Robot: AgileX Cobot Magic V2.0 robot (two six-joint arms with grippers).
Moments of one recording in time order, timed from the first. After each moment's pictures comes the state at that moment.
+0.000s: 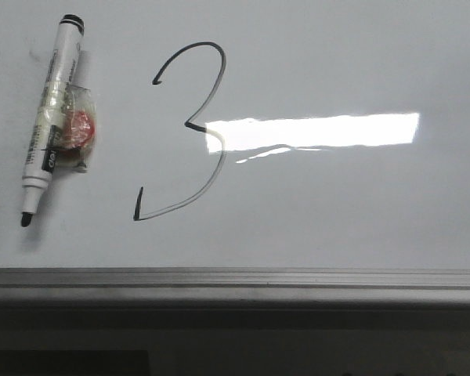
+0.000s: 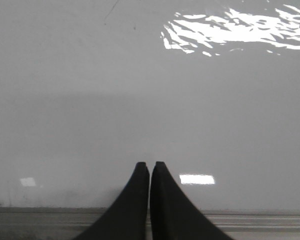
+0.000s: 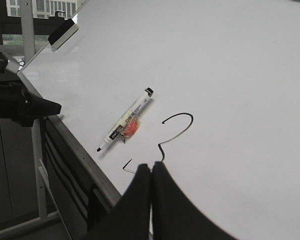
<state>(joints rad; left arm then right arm) -0.02 0.00 0.00 0.03 0.34 -0.03 0.92 0.07 -0.35 -0.08 0.35 -0.06</state>
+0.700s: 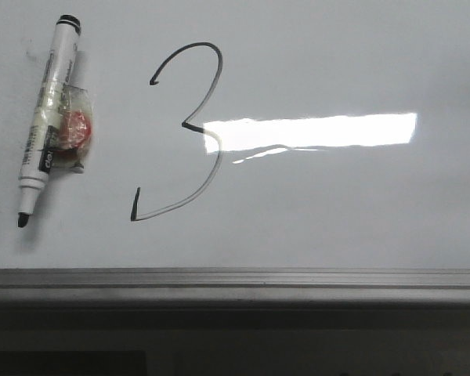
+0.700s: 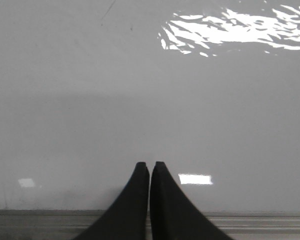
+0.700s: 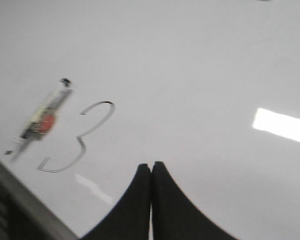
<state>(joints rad) -0.02 0.00 0.00 0.03 0.34 -0.03 0.57 0.12 -0.35 -0.08 0.32 -0.06</state>
